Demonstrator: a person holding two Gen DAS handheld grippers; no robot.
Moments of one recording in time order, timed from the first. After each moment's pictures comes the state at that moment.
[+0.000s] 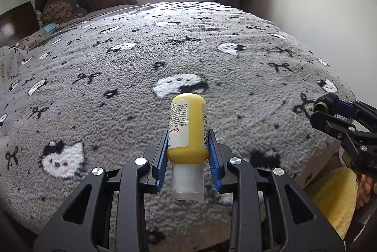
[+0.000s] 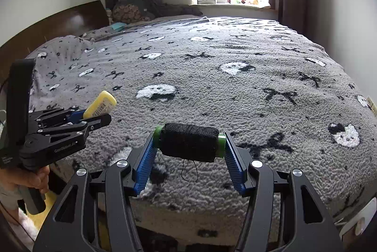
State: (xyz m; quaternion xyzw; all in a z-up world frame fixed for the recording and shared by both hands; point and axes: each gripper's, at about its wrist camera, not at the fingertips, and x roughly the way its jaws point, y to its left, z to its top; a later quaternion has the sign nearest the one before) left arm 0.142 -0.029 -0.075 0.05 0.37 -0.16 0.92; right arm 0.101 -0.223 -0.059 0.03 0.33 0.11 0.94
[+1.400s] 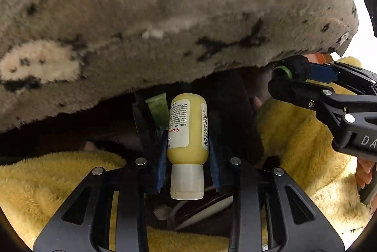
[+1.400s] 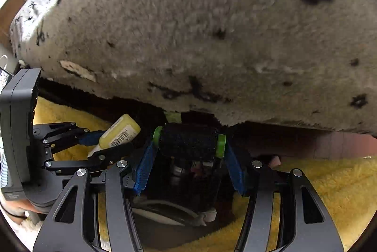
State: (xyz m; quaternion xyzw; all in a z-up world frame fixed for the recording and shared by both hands) left arm 0.016 -0.025 -0.293 0.03 0.60 -0.18 0.78; right arm 0.021 -0.179 -0.243 0.04 0.56 0.16 0.81
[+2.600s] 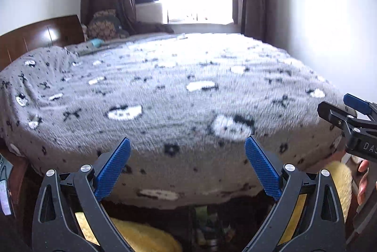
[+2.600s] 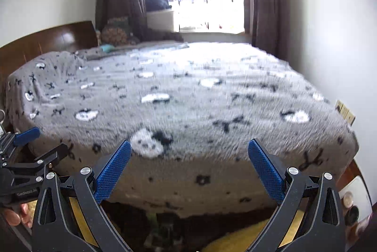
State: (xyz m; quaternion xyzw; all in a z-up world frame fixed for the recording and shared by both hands) left arm -0.042 0.002 -0.031 0.03 0.26 -0.05 0.96; right arm -0.045 -0.217 -0.002 0.02 0.24 0.03 0.97
